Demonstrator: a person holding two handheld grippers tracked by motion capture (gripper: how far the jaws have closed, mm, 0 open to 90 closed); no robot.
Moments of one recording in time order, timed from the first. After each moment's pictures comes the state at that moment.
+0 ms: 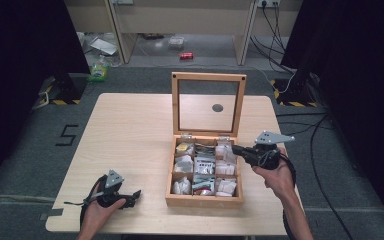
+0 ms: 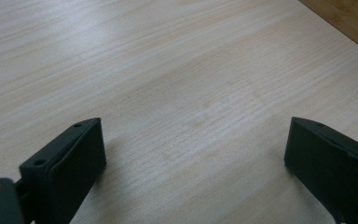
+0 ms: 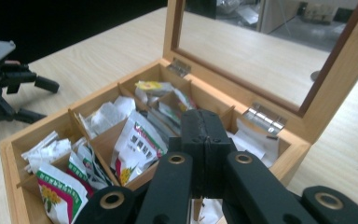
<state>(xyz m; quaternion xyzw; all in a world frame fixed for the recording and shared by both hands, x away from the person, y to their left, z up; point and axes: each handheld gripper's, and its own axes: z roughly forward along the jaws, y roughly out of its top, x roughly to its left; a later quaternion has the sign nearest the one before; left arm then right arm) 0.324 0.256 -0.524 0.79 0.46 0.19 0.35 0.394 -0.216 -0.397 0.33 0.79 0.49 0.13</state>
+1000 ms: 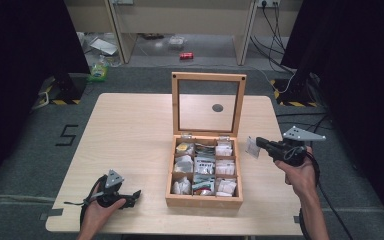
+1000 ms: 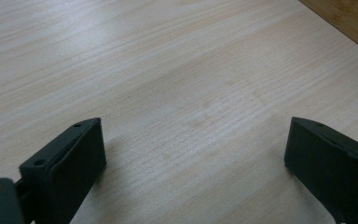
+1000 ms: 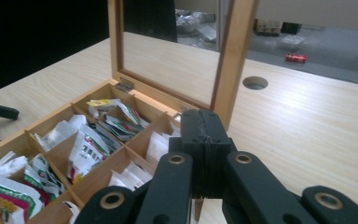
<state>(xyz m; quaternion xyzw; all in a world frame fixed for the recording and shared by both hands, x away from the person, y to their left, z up) 0.324 0.256 -0.524 0.79 0.46 0.19 0.35 0.395 -0.276 -0.385 0.39 0.75 0.50 0.18</state>
